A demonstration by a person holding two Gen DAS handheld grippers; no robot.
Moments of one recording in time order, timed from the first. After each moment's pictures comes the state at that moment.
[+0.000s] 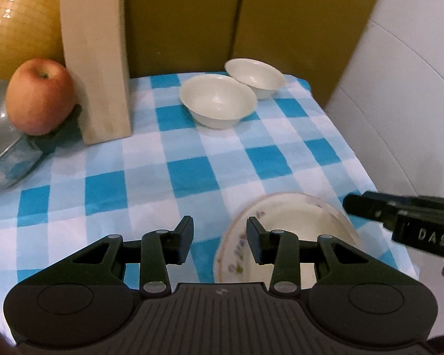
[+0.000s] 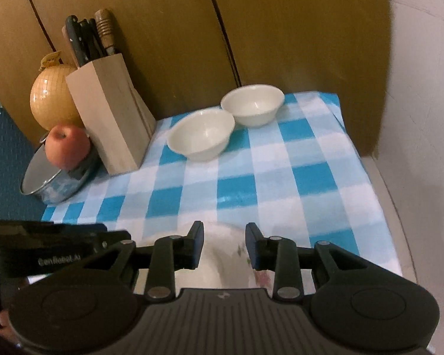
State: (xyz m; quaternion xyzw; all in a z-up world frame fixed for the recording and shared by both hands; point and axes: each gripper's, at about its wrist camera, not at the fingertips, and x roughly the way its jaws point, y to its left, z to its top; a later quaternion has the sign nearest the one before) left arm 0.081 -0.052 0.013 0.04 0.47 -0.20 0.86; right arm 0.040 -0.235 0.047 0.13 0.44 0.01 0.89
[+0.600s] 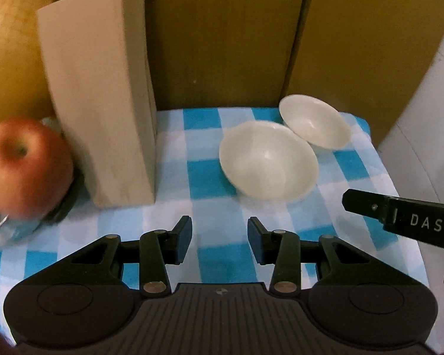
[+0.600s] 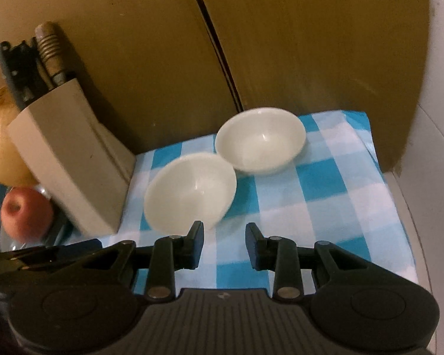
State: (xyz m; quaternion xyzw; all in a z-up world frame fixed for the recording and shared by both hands) left arm 0.192 -0.082 0.005 0.04 0.46 -0.12 0.88; right arm 0.180 -0.250 0.018 0.16 0.46 0.00 0.87
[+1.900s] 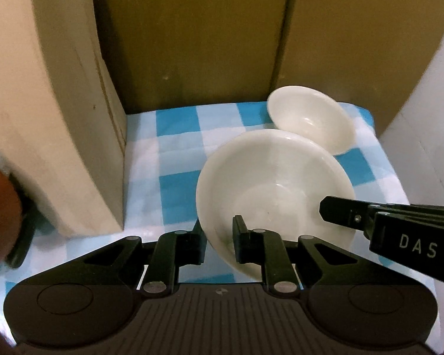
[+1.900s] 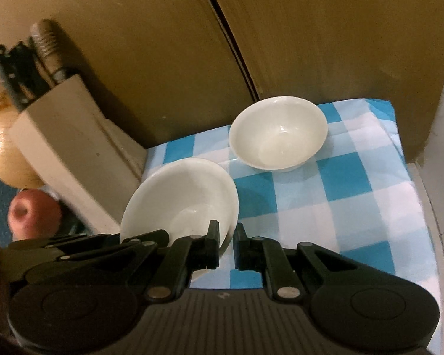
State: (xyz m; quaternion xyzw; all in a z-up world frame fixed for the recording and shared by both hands) left arm 0.219 -0.111 -0.009 0.06 0.49 -0.14 0.86; right arm 0.192 -0.255 0.011 0.19 0.48 0.04 0.85
